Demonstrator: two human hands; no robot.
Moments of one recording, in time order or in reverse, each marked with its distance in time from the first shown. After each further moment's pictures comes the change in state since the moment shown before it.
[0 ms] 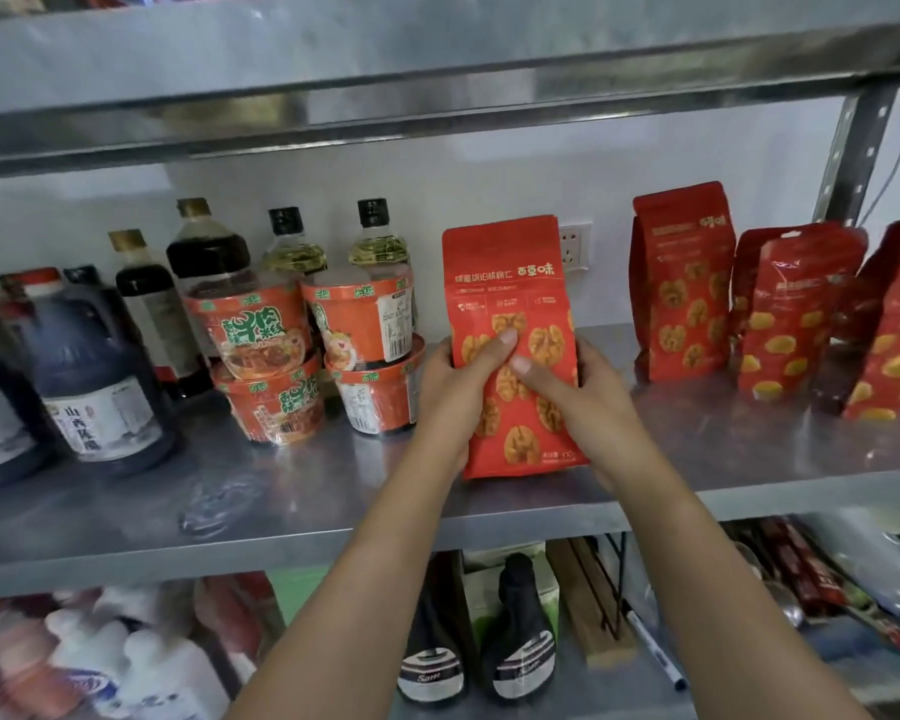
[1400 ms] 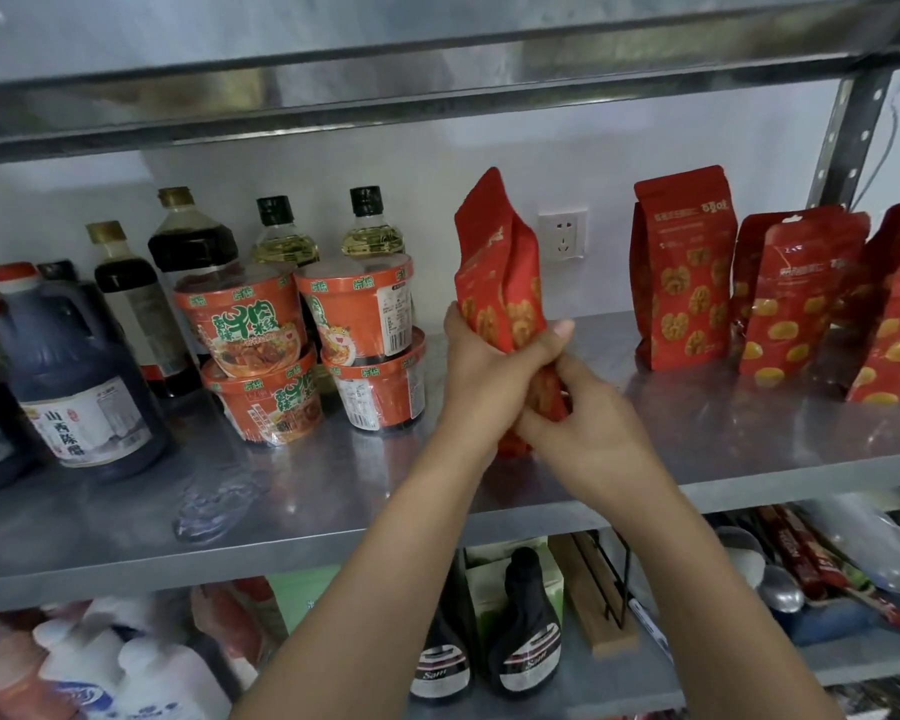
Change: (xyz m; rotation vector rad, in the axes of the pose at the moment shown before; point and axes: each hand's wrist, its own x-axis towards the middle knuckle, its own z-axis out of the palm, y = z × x) left_hand -0.005 0.009 0.018 0.235 0.043 0.117; right_hand -0.034 -0.016 0.019 -0.758 0.023 -0.019
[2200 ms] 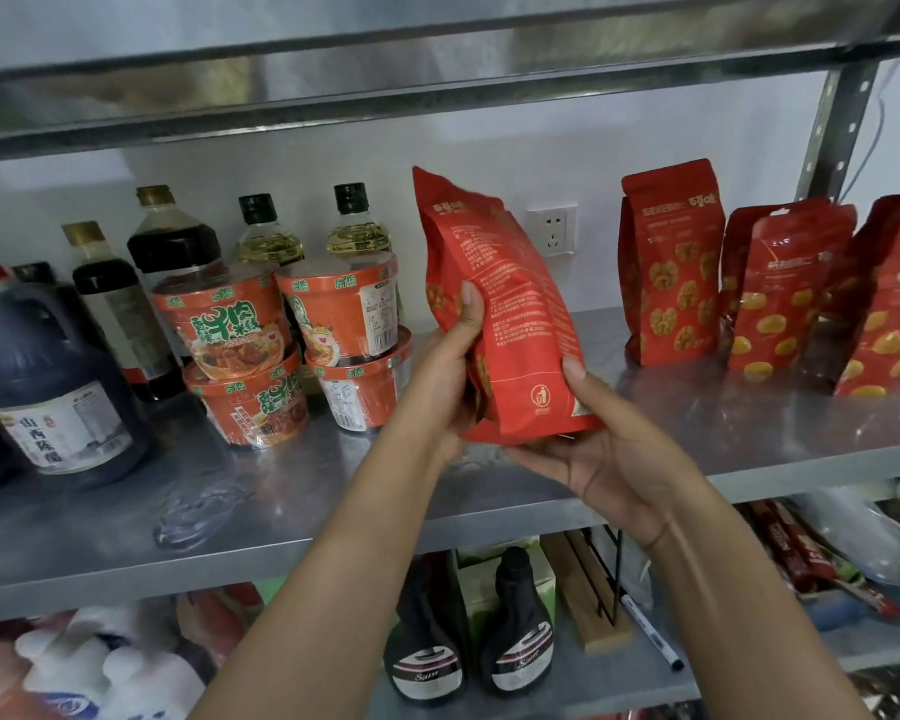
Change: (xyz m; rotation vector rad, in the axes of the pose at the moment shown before) left_hand 0.004 0.007 -0.019 -0.392 -0.274 -0.248; right_hand -0.005 0.027 -0.013 1.251 -0.266 0.274
